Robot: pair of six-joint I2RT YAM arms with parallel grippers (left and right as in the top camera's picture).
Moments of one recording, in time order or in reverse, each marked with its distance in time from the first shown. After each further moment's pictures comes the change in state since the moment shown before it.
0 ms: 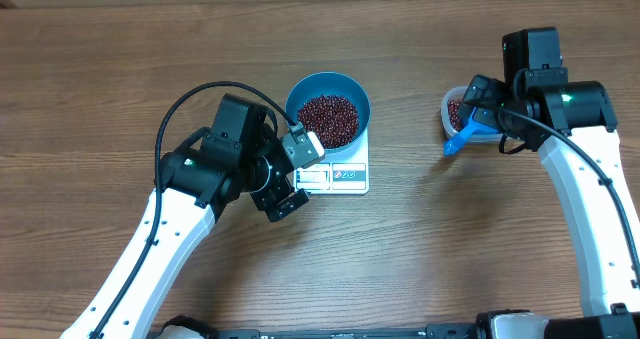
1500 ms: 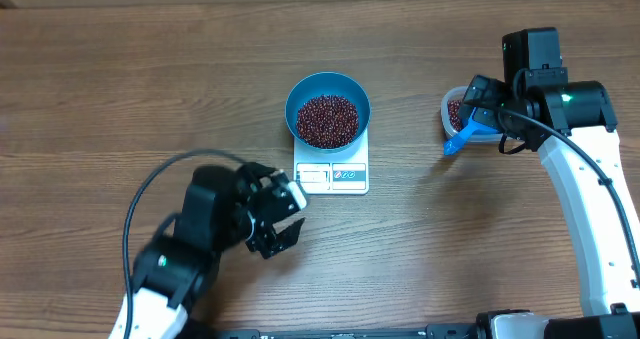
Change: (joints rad) left arm 0.000 -0.468 -0.497 0.394 0.024 -0.012; right arm 0.000 0.000 0.000 0.000 0.000 -0.002
